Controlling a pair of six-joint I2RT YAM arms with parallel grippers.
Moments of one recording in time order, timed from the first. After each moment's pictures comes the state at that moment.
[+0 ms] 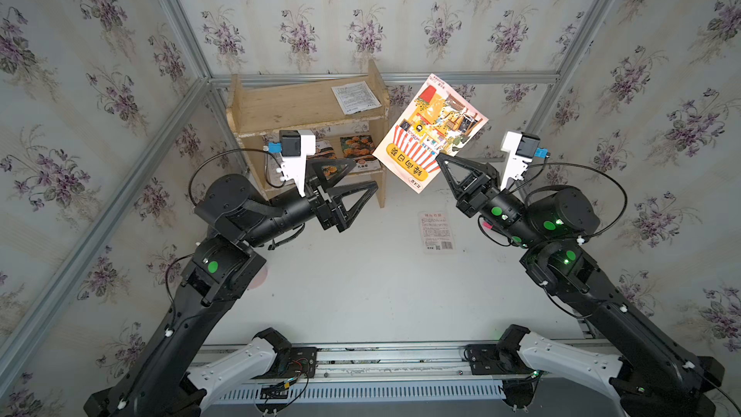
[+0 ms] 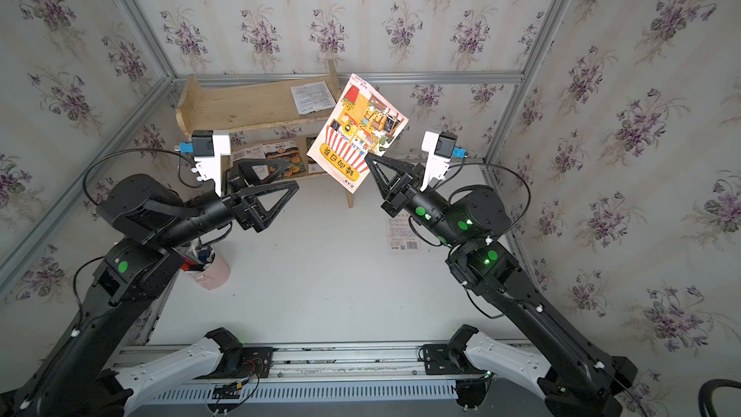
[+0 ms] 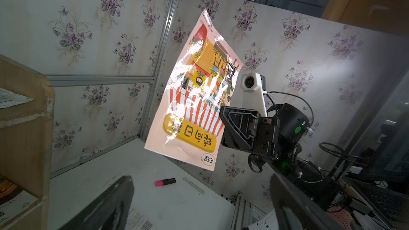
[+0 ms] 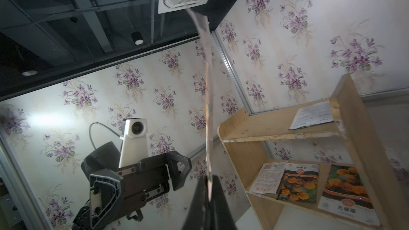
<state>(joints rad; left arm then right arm) -0.58 0.99 1.51 -0.36 0.45 -0.40 0.74 0.96 1.25 0.07 -0.19 0.57</state>
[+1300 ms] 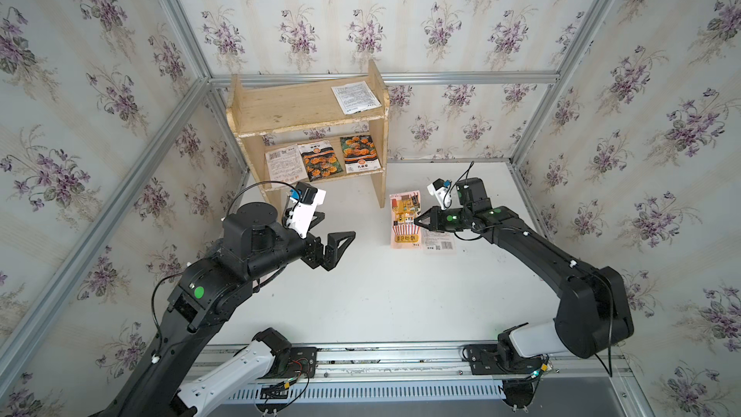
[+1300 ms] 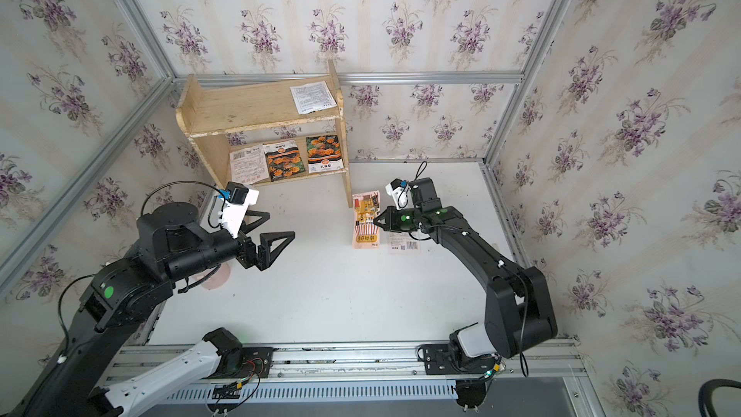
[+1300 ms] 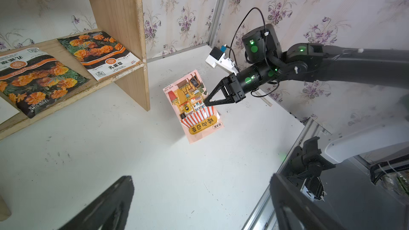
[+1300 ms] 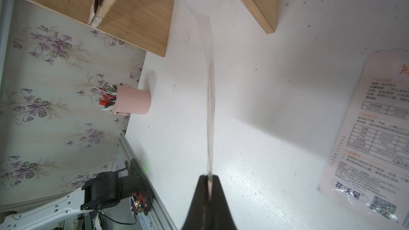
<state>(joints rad) -0.58 0.84 1.33 -0.87 0.21 -0.18 0.37 1.49 1.05 -0.40 -0.65 0.41</state>
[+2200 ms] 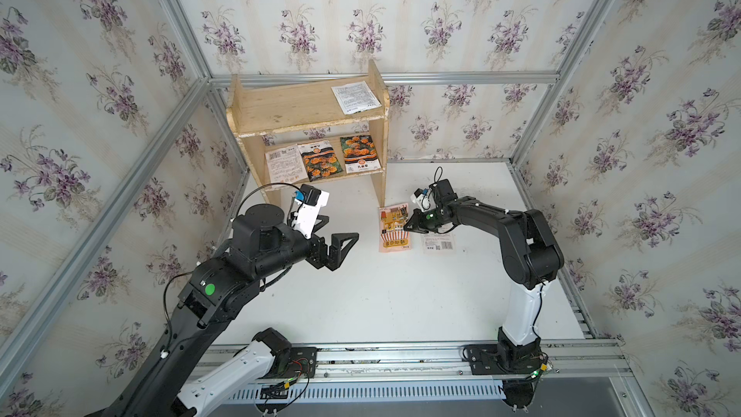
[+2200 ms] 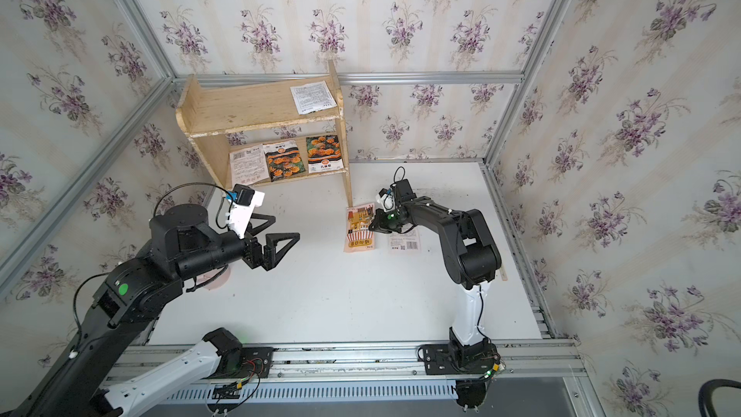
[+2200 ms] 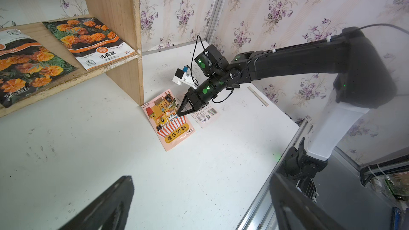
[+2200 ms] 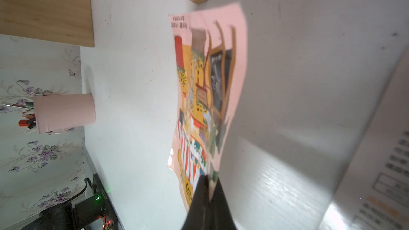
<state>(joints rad) -0.58 0.83 1.26 -0.82 0.23 -0.22 0.37 1.97 1.25 -0.39 -0.61 0.34</state>
